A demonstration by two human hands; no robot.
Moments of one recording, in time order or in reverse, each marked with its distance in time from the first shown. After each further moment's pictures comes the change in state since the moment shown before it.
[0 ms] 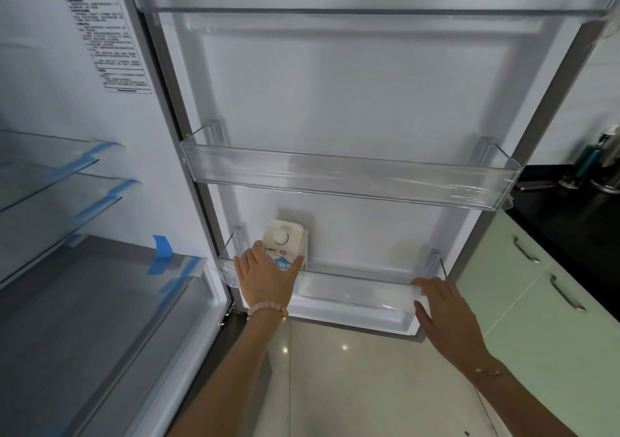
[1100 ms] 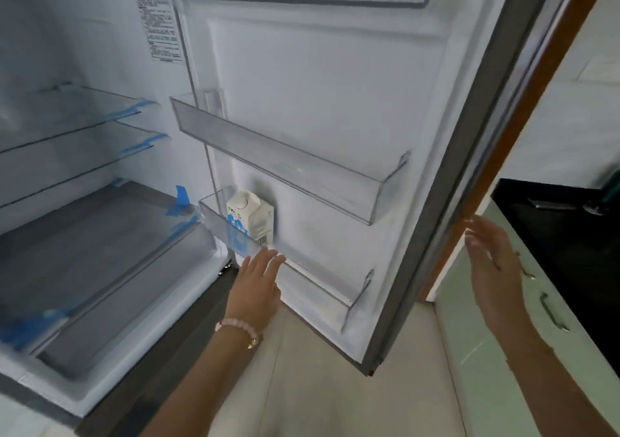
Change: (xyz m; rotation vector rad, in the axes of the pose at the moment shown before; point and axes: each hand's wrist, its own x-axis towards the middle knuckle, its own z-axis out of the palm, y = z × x) left_hand -0.149 0.008 -0.014 0.373 -0.038 0.431; right_hand 0.007 0.045 -0.147 1.000 0.054 0.417
